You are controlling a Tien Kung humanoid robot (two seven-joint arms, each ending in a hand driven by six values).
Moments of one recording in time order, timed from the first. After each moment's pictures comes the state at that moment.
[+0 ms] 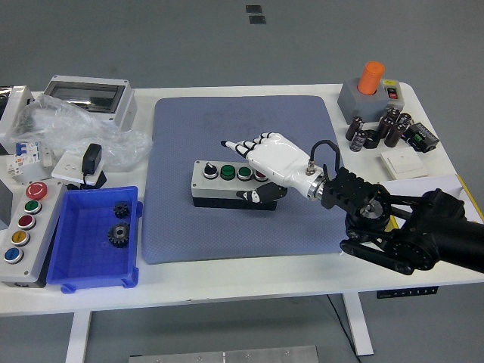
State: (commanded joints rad) left arm 0.02 0.27 -0.53 -0.25 0.64 0.06 0.00; right arm 0.92 -0.32 0.06 1.09 -1.95 -0.47 -0.06
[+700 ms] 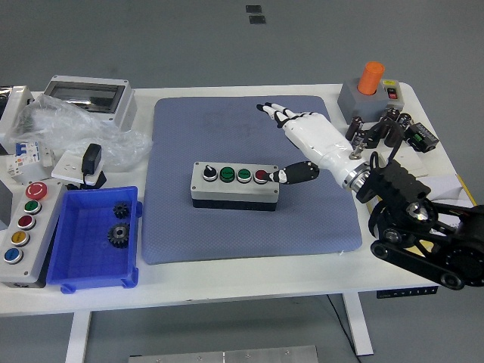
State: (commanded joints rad) left arm 0.03 0.27 -0.51 -0.25 0.61 0.06 0.00; right arm 0.72 -0.58 0.39 1.50 -1.87 -0.38 -0.27
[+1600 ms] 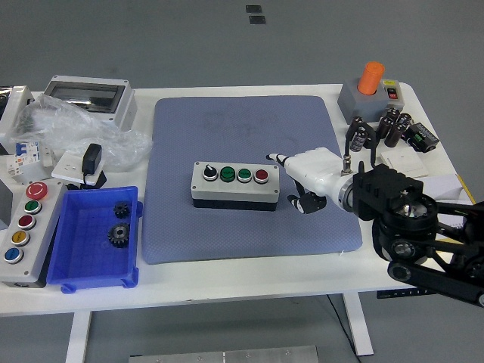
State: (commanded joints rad) left arm 0.03 0.28 -0.47 -0.24 0.57 0.06 0.01; right arm 0.84 -0.58 0.31 1.76 -1.75 0.12 -0.65
